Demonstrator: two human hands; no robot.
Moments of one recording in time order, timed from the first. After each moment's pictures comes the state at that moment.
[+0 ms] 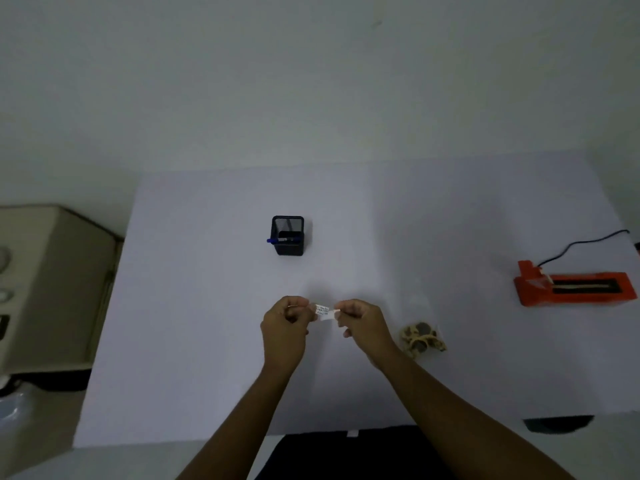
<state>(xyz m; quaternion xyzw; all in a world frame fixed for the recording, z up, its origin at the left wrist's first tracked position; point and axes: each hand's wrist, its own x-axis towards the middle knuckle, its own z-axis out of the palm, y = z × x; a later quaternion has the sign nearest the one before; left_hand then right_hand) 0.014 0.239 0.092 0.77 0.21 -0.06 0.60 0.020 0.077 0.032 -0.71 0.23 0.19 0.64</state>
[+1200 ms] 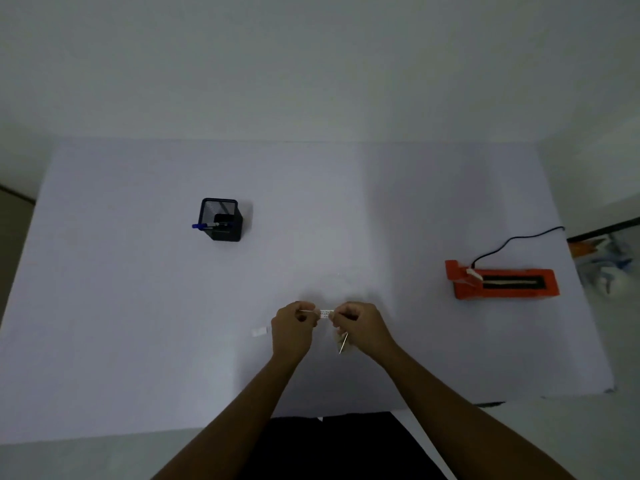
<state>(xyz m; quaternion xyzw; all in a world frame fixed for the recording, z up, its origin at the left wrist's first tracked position) 0.012 0.095 0.019 0.81 0.21 -0.18 0.52 0.006 -0.070 0.026 -0.78 0.18 0.24 0.56</state>
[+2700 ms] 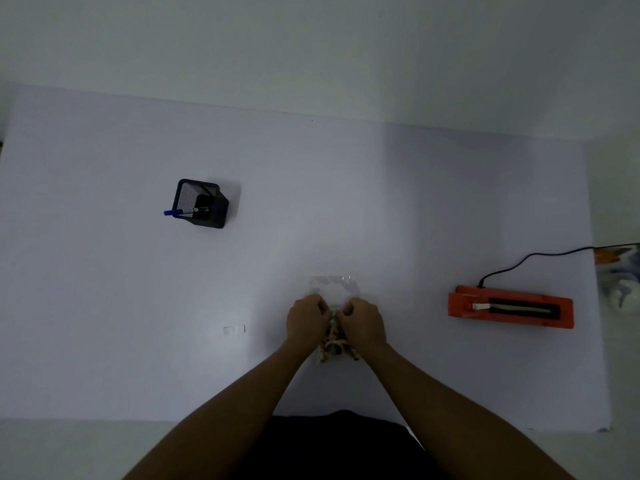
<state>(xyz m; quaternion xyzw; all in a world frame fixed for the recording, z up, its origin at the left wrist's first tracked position) 0.055 0.022 -0.047 0.88 0.15 -0.29 0.35 0.048 -0.108 -0.048 -0.89 0.19 0.28 0.31</state>
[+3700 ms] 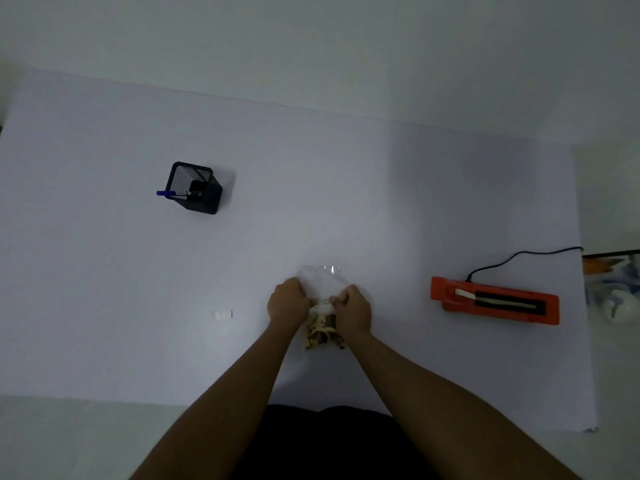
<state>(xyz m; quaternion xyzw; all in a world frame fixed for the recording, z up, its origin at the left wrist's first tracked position) 0.057 0.026 -0.052 0.88 0.22 -0.30 0.31 0.036 -0.113 -0.065 -0.86 0.26 0.21 0.39</state>
